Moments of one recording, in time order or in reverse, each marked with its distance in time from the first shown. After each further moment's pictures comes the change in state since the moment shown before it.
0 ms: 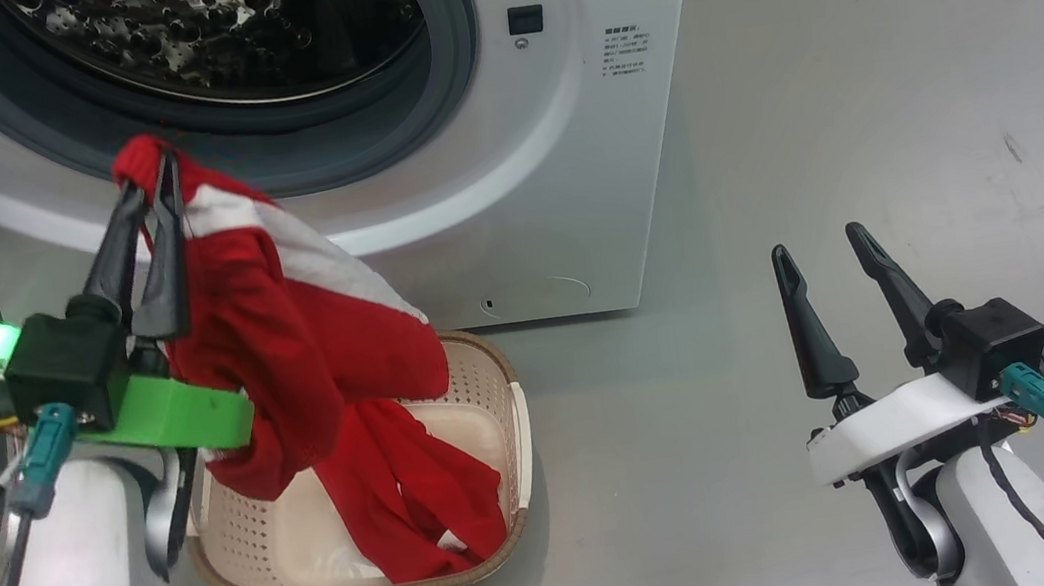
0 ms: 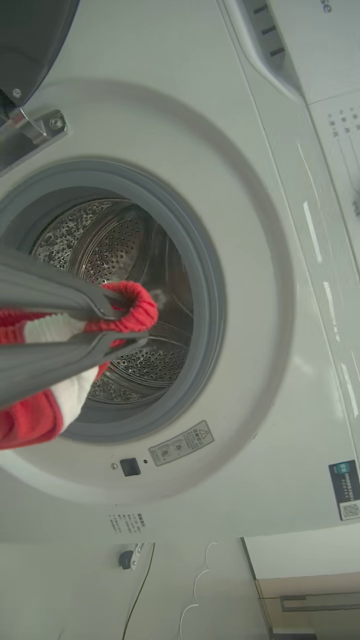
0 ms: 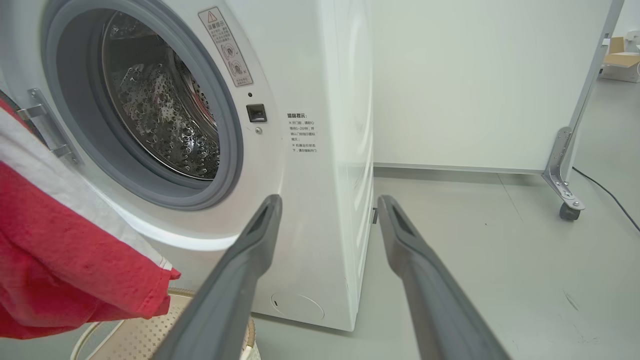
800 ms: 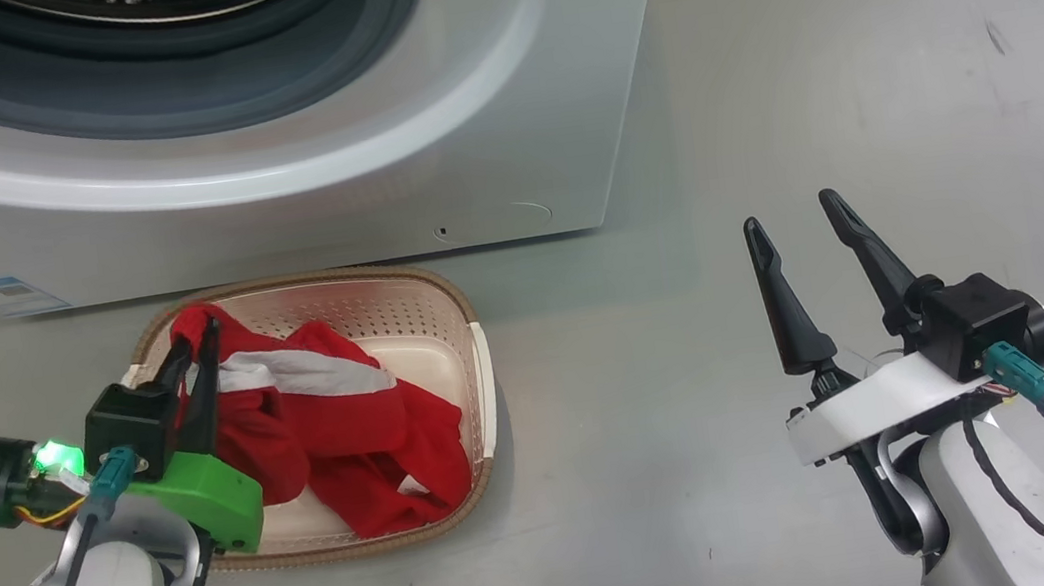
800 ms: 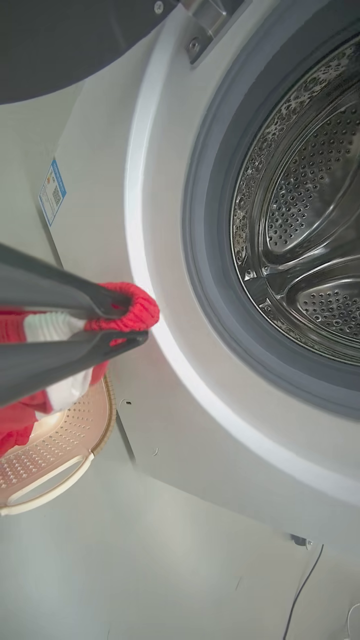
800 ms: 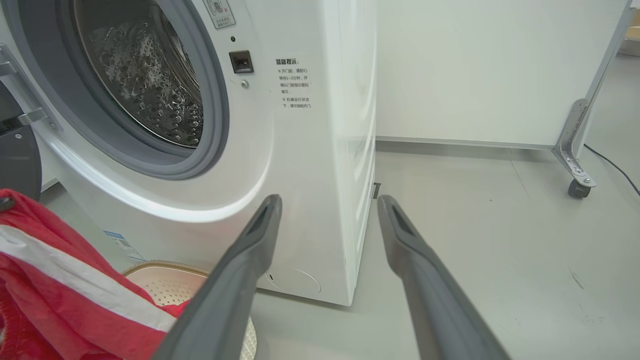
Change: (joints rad) left arm 0.096 0.039 -0.043 0.229 -0.004 -0.006 0.097; right arm -0.039 0.002 0.030 -0.029 -0.027 0.009 0.000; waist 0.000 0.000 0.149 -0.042
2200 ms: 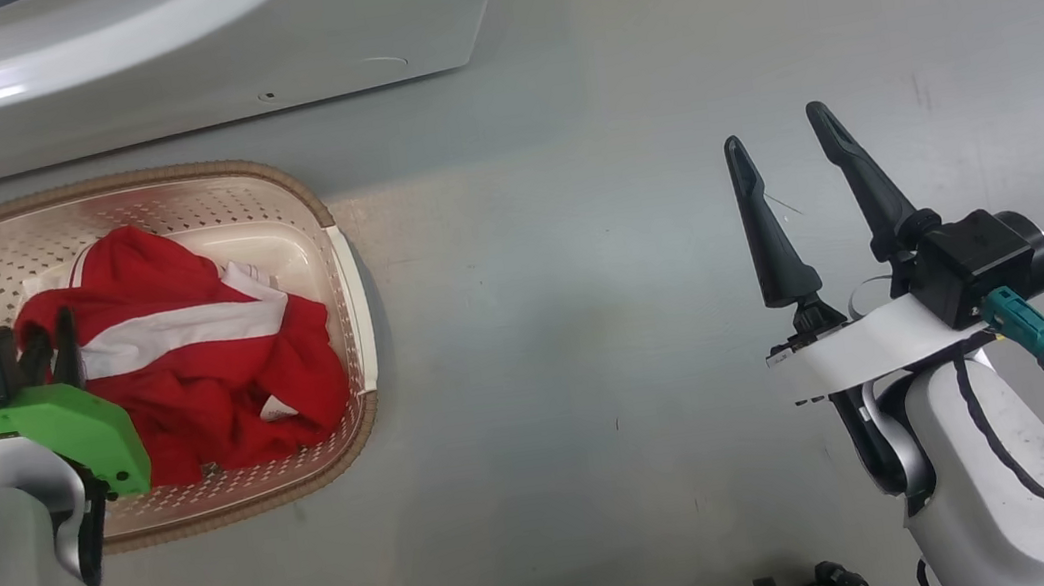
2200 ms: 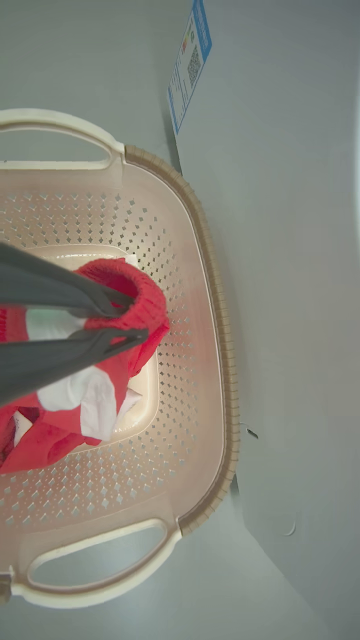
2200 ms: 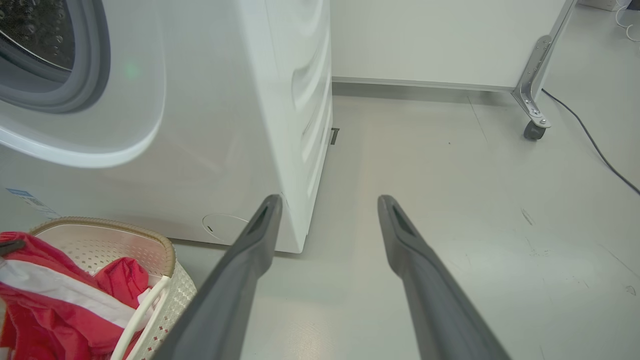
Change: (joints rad) left arm -0.238 0.032 0.098 0.417 -0.106 0.018 0.021; right arm -0.092 0.007 0.016 -0.053 -0.026 -0.016 0.000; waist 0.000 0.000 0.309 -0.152
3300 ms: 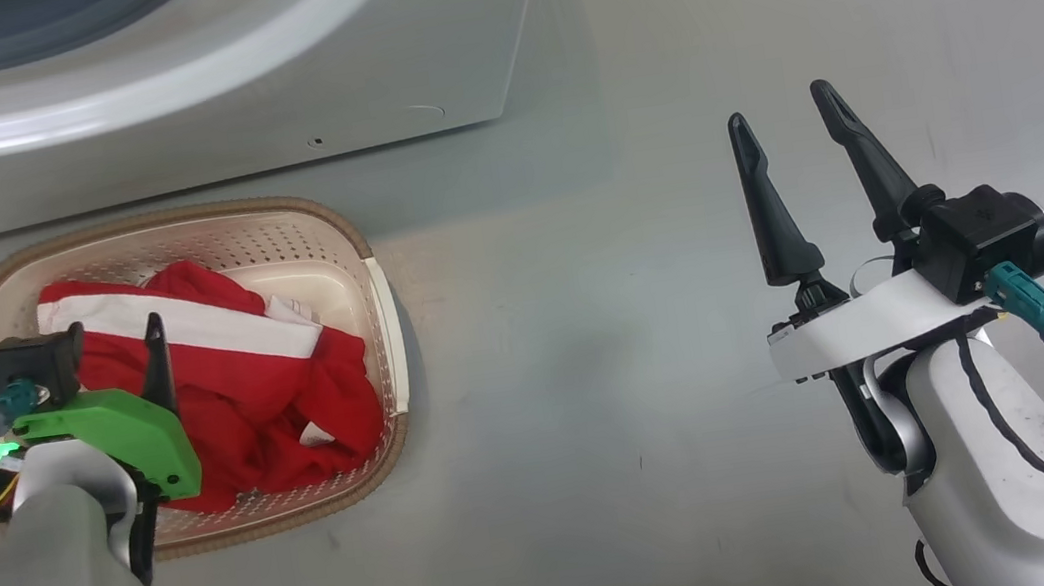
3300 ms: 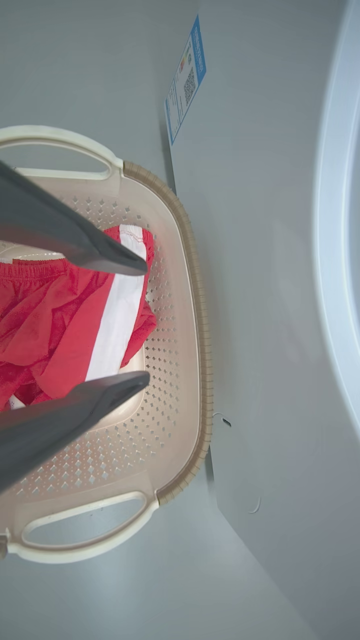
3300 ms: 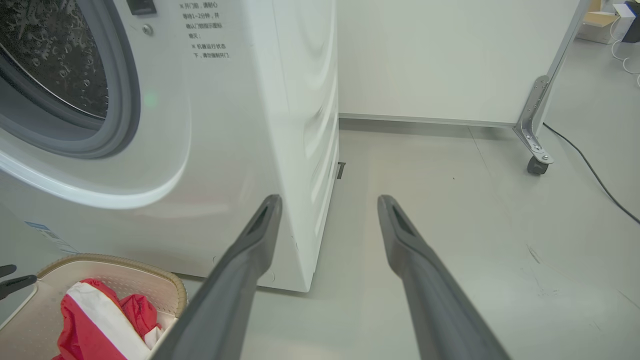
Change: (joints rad) left arm -0.081 -0.052 -0.024 0.212 -0.026 -0.015 -0.095; right arm -0.045 0.000 -0.007 0.033 0.011 0.000 0.000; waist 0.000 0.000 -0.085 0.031
